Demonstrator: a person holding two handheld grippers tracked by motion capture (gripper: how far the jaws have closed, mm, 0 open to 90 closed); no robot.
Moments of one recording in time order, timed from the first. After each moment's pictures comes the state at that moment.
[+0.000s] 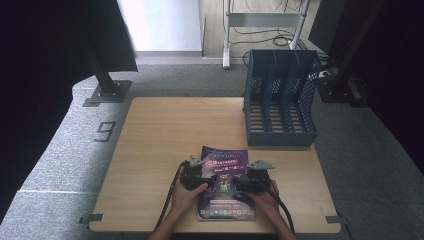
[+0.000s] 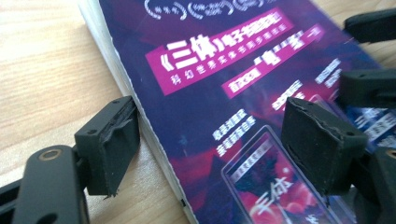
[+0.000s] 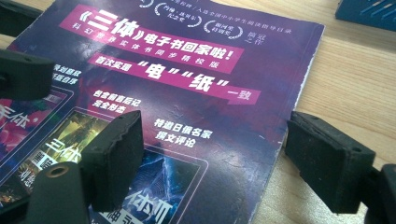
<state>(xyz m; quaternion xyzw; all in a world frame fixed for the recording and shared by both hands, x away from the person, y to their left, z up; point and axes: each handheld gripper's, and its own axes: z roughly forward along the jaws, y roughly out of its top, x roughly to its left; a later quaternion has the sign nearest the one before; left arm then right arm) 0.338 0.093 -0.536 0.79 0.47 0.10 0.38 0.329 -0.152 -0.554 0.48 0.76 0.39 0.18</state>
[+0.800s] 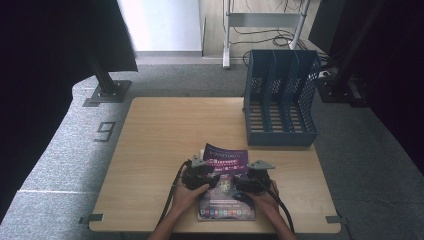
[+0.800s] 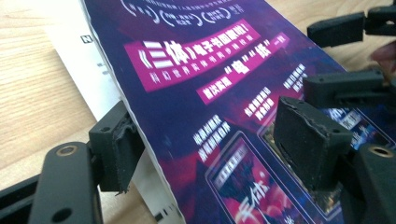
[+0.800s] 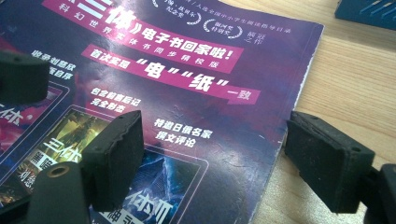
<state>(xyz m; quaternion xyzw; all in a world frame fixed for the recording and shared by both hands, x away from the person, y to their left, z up) 0.340 0.087 -0.533 0.81 0.43 0.09 0.39 0.329 -0.153 -0.554 0.49 0.76 0.39 0.17</state>
